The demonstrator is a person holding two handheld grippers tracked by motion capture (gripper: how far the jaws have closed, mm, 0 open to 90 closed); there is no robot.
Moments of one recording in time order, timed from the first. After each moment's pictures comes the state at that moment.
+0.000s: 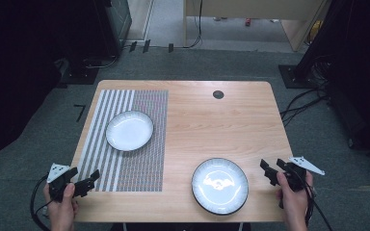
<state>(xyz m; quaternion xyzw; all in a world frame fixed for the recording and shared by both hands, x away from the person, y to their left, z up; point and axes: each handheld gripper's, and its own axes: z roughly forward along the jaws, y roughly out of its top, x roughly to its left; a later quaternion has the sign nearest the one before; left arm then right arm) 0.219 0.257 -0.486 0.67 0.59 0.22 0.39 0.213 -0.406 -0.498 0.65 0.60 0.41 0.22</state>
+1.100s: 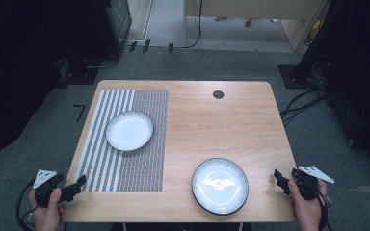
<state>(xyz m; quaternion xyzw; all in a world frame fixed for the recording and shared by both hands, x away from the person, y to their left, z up) 0.214 0.295 -0.507 0.67 0.60 0.23 0.36 0.195 -0.445 -0.524 0.67 0.61 0.34 0.25</state>
